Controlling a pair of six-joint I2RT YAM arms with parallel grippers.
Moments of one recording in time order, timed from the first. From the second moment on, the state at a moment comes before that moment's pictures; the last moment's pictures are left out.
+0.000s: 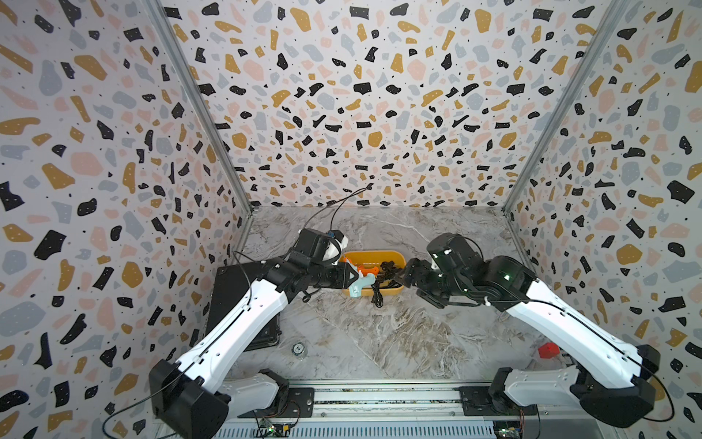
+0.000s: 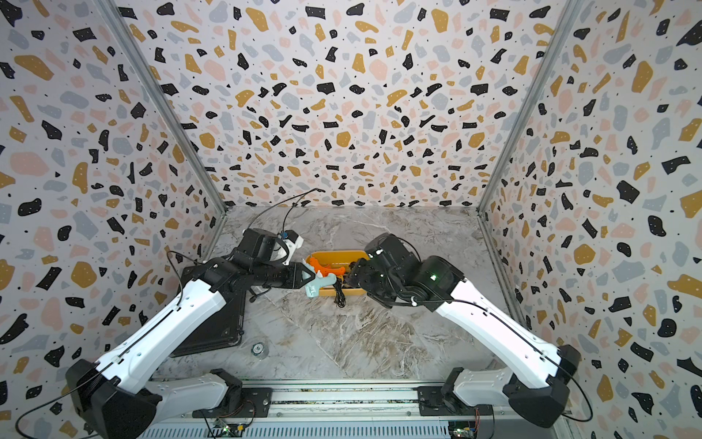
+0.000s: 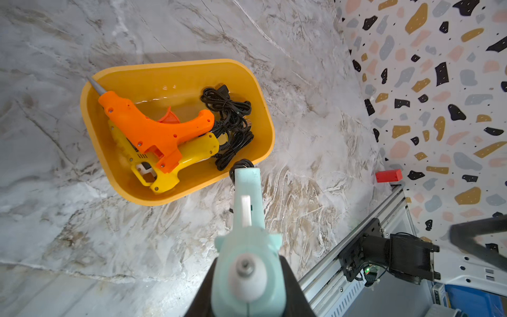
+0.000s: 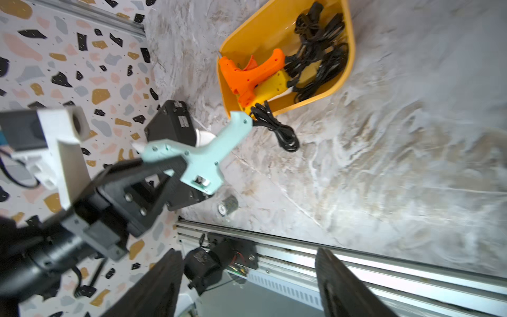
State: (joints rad) left arm -0.47 1.25 1.19 -0.79 0.39 -0.35; right arm 0.89 1.23 1.47 -1.09 -0.04 1.17
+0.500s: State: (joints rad) left arm -0.37 1.59 1.52 -0.82 0.68 -0.30; right arm 0.67 1.17 1.46 -1.31 -0.07 0.62
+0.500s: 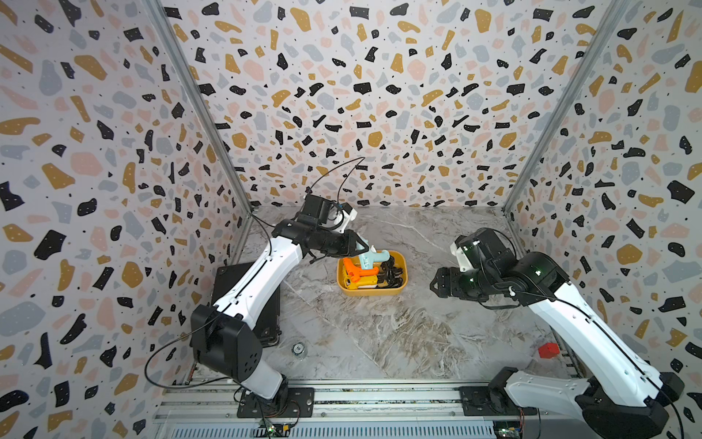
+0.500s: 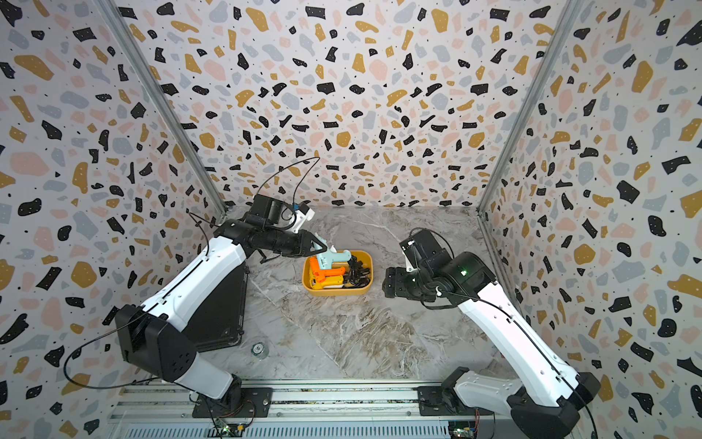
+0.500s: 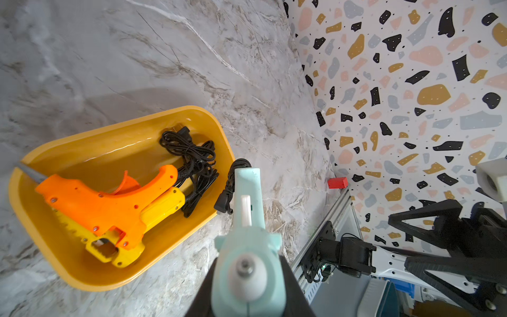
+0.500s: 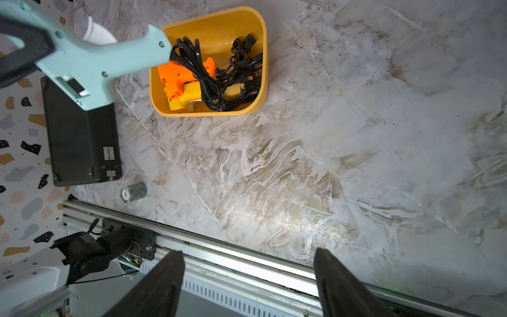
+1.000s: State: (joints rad) left arm -0.37 1.84 1.57 -0.74 0.72 -0.32; right arm 0.58 1.20 1.44 -1.32 -0.06 0.40
